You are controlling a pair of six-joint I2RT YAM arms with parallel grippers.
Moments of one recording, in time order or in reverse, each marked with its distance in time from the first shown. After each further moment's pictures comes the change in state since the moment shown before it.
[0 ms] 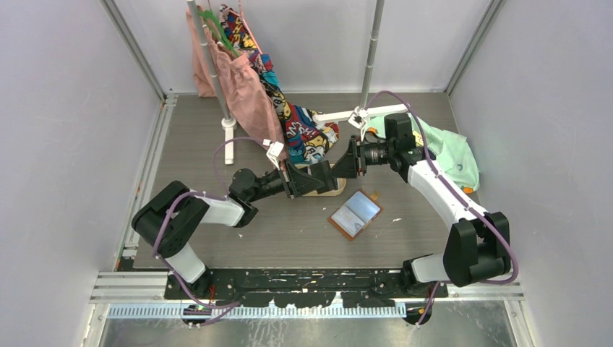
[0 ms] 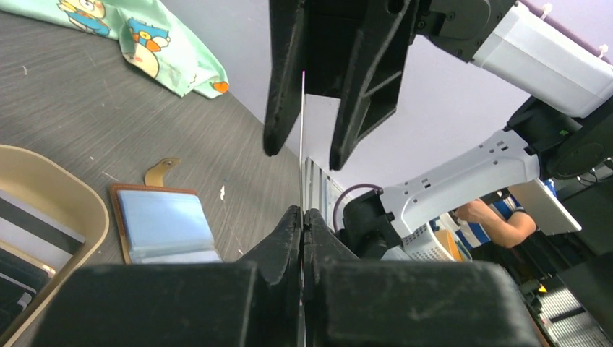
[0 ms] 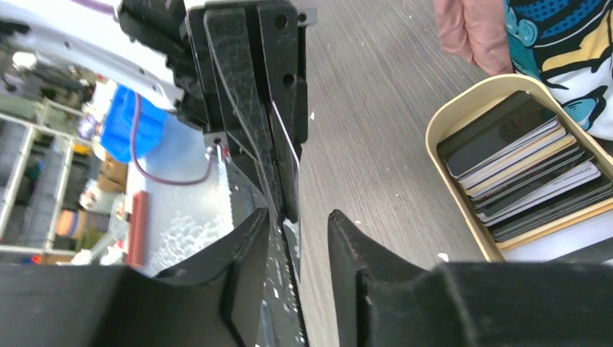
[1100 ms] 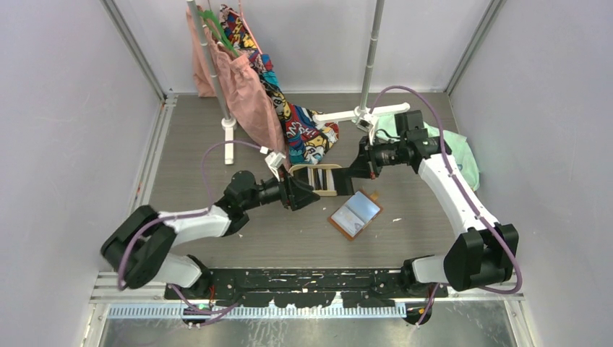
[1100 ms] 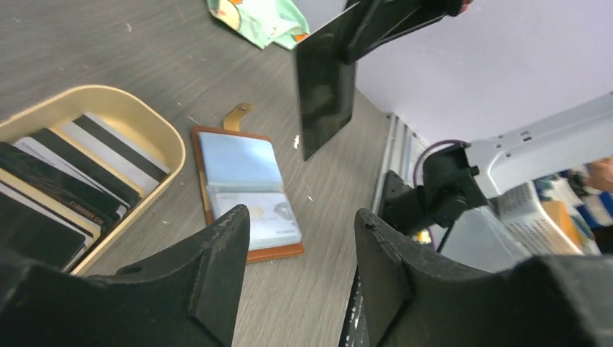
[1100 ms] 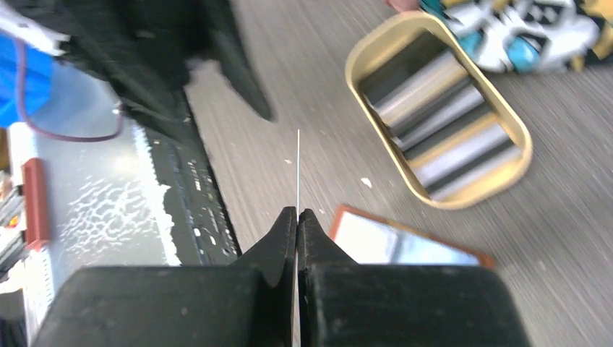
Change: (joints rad) left arm -0.033 -0.217 -0.058 -0.421 -0.058 0.299; right arm -0.050 -0.033 0.159 -0.505 0.153 -0.475
